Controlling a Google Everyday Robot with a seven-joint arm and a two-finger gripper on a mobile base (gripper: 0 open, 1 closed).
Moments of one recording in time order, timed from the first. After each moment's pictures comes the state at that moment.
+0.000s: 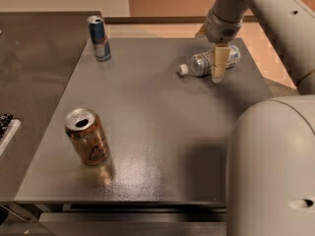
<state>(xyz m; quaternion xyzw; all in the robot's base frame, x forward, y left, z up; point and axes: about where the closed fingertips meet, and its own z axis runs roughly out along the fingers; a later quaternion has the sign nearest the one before) 0.694 -0.161 0.861 -0.75 0.65 0.00 0.12</state>
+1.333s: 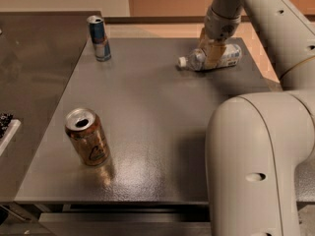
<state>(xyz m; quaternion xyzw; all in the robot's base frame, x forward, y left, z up) 0.714 -0.169 0.857 -0.76 0.64 0.00 0.11</state>
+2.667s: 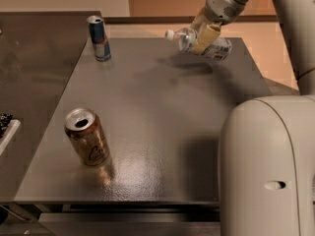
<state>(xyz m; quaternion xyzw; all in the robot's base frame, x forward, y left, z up) 0.702 -0.123 0.921 -0.70 0.66 0.09 0.24</state>
